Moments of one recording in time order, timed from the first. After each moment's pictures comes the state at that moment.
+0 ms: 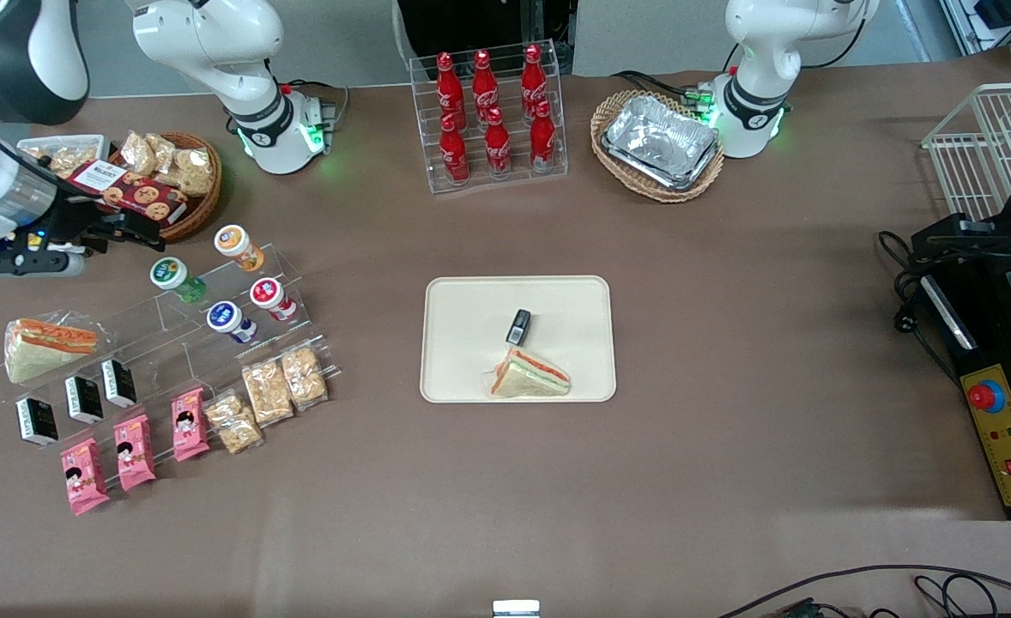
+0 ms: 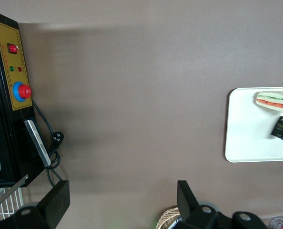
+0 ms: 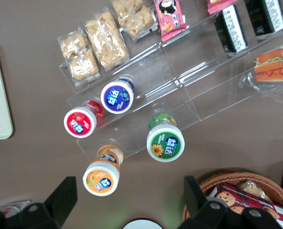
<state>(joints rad) 0.03 -0.25 -0.11 -2.11 0.02 1.73 -0.03</state>
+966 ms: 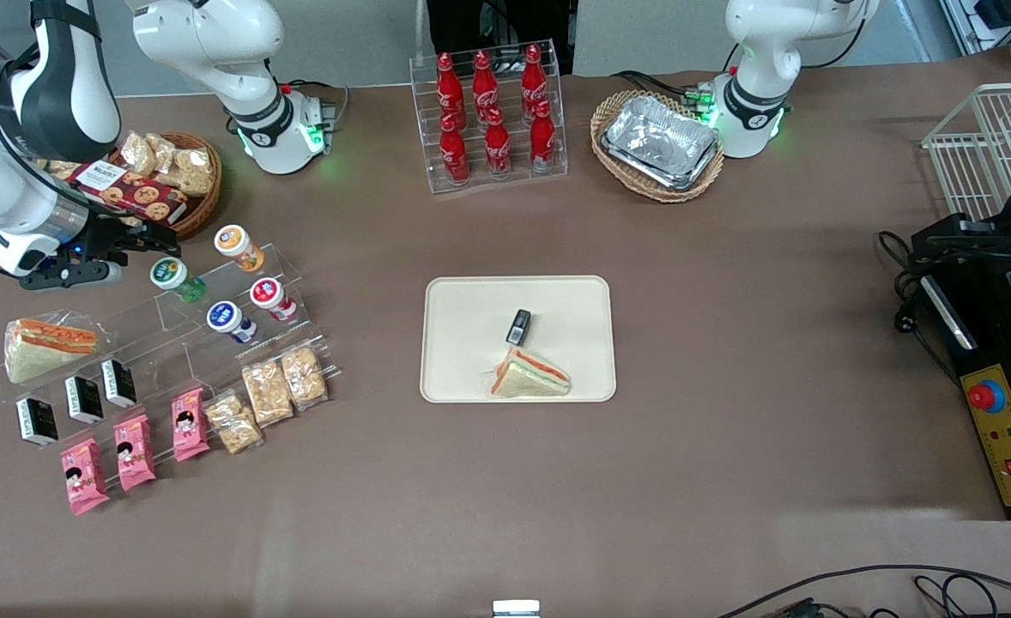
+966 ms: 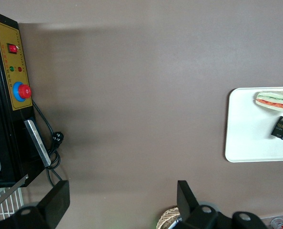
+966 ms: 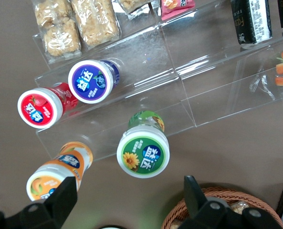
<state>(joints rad) 0.03 -0.25 -0.18 -2.29 -0.01 1.88 -0.22</state>
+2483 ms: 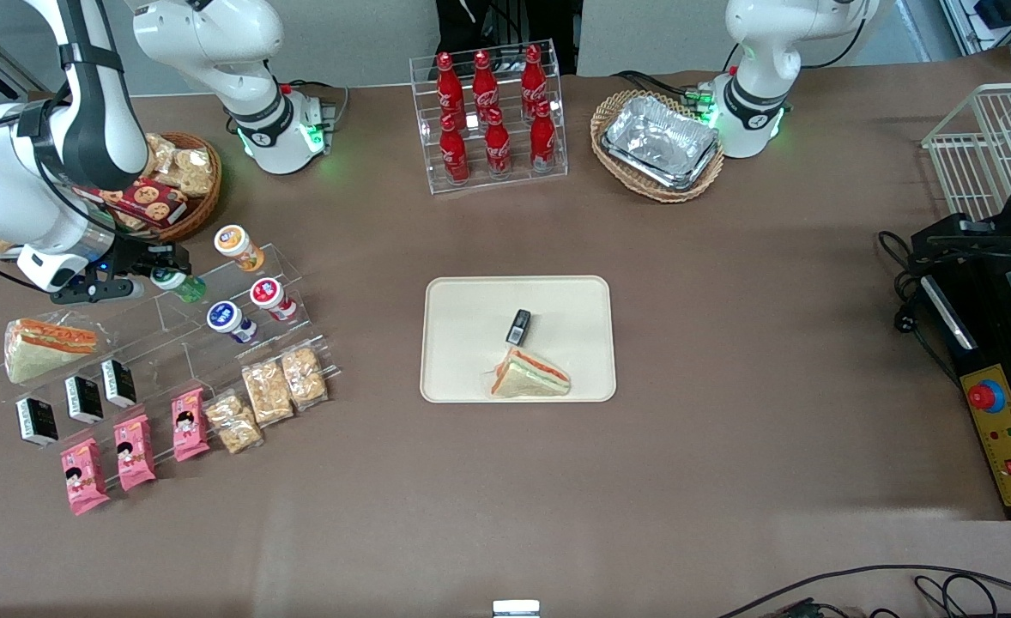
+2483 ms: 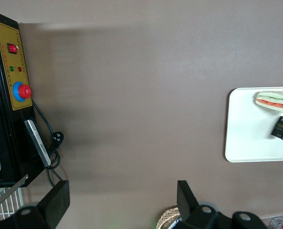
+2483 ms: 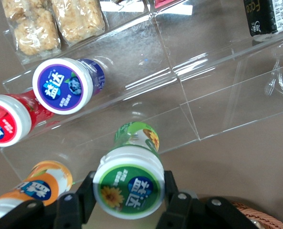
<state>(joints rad) 0.01 -0.19 -0.18 -2.38 -0.01 2.04 -0.22</state>
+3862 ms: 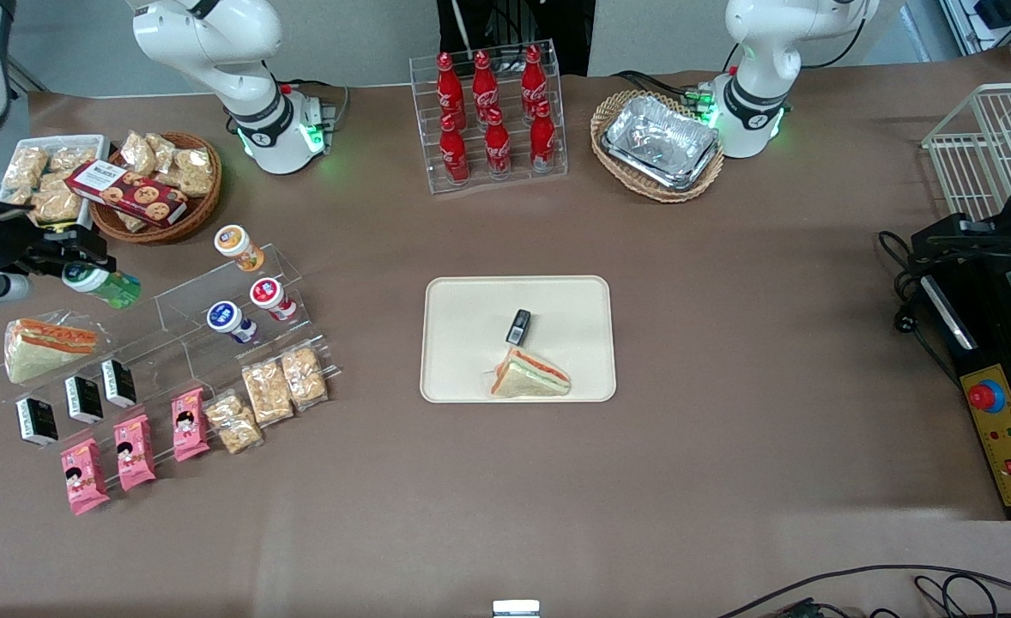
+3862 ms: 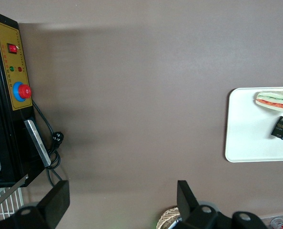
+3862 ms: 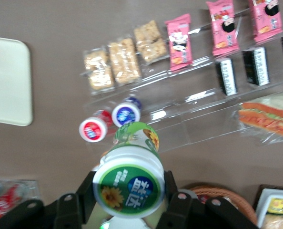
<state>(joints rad) 0.02 -0.03 -0.14 -1.69 0.07 1.50 -0.22</state>
